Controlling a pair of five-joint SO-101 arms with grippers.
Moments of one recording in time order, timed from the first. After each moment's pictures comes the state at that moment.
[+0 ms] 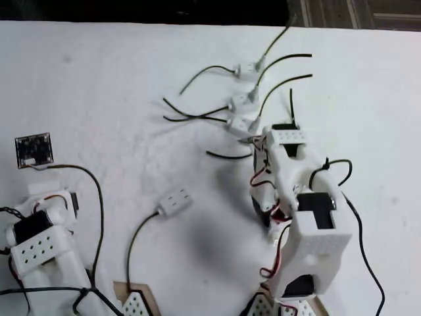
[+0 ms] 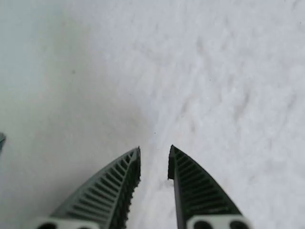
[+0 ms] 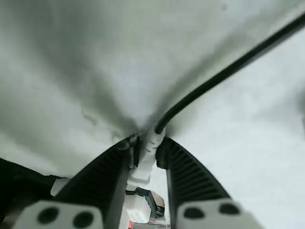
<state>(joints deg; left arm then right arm) -36.7 -54.0 70.9 52.4 -16.5 -6.7 18.9 21.8 86.7 25.0</state>
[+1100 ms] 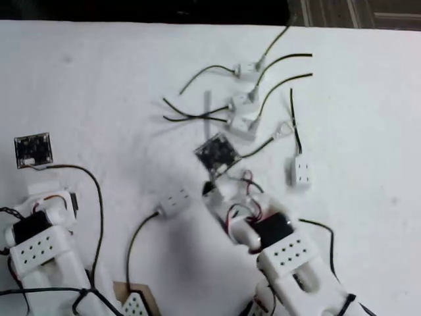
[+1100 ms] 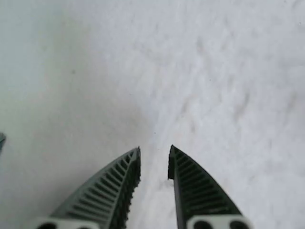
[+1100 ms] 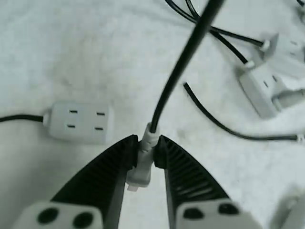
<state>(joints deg) -36.7 -54.0 70.9 52.4 -16.5 -34.0 -55.6 70.2 36.8 12.1</state>
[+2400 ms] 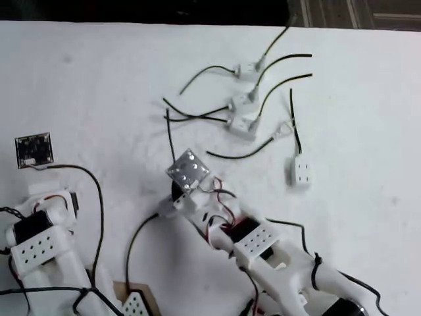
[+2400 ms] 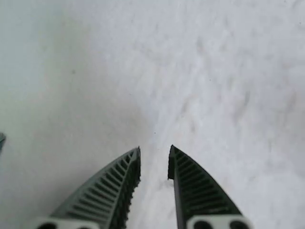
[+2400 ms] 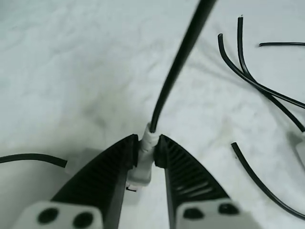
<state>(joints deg) -36.7 -54.0 70.9 52.4 -16.5 -42.6 -33.2 77.1 1.8 11.8</state>
